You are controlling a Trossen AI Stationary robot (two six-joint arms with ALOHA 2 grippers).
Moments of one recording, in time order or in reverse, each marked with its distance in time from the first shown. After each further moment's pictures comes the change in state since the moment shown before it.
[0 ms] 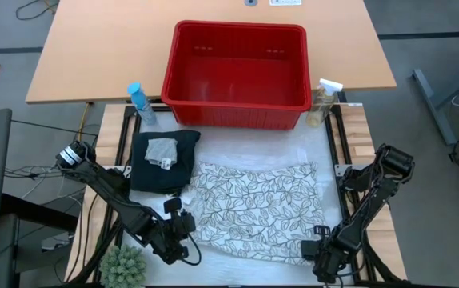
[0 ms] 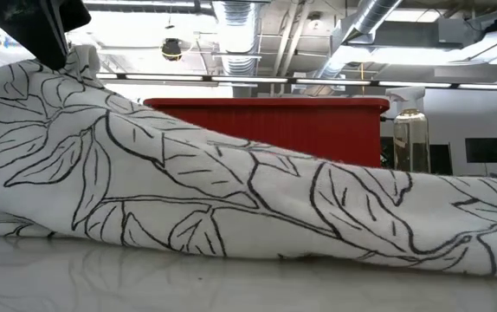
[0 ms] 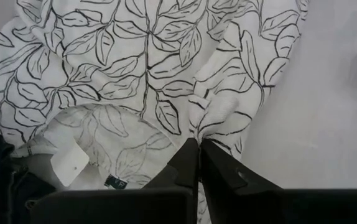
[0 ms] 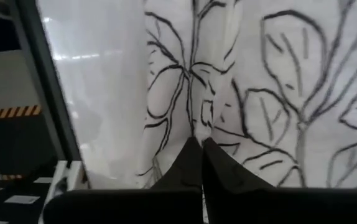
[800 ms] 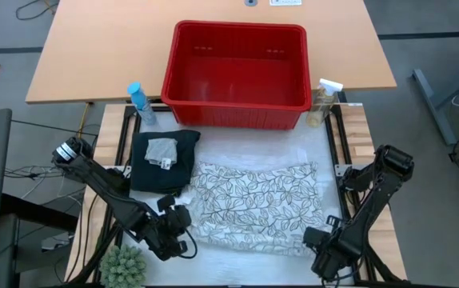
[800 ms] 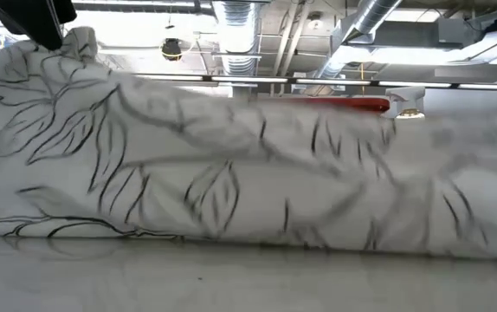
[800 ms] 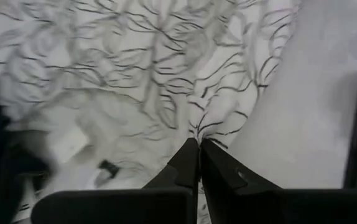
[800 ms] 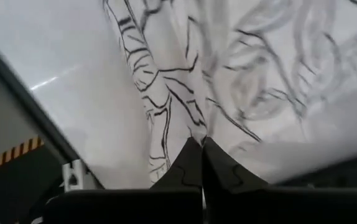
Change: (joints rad) left arm 0.000 -0.054 0.000 -0.034 0.015 -0.145; right arm -0.039 -0.001 0.267 -0.516 0.015 0.252
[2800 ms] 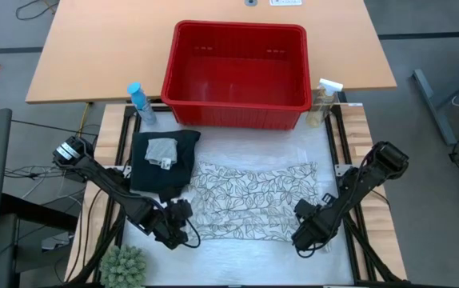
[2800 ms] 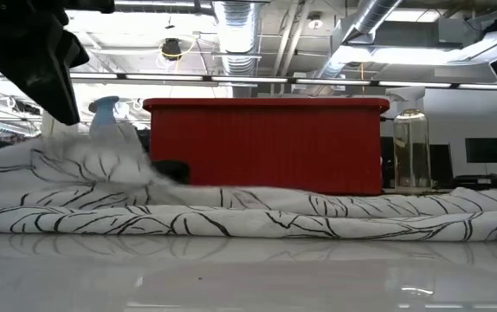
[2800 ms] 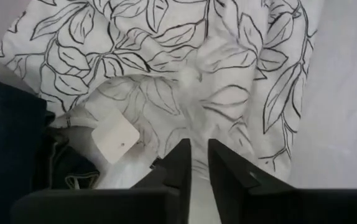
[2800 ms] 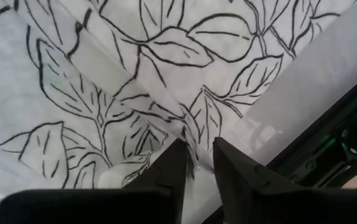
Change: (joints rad) left arm 0.072 -0.011 -0.159 0.042 -0.009 0.104; right arm -0.235 0.001 -0.145 -0.157 0.060 0.024
